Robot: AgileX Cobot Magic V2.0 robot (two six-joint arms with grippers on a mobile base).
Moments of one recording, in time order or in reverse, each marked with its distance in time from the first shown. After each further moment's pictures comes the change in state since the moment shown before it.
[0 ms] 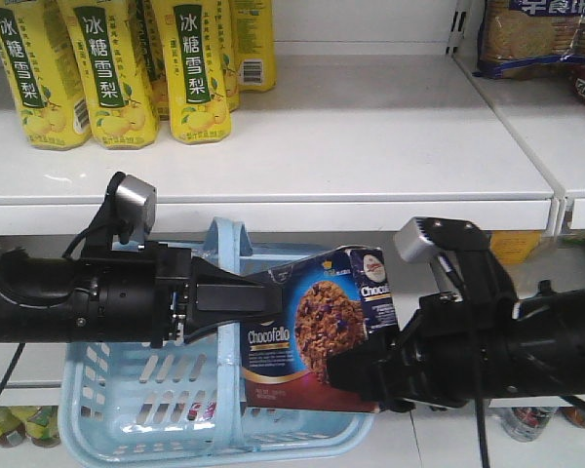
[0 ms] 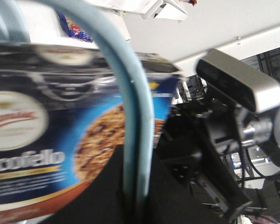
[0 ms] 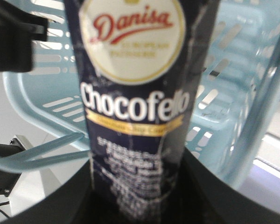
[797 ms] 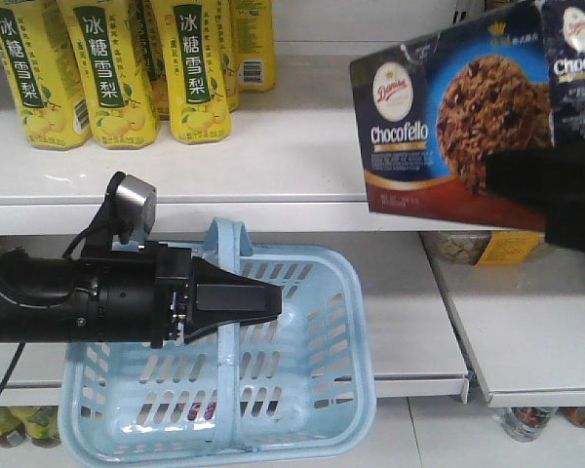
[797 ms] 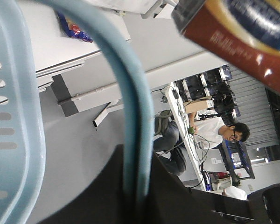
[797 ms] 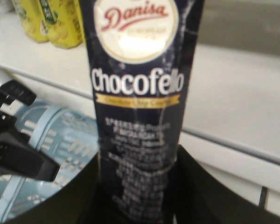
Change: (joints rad) left arm 0.000 0.000 0.000 0.000 0.000 0.000; right arm -0.004 -0.258 -0.374 -0.671 0.060 0.449
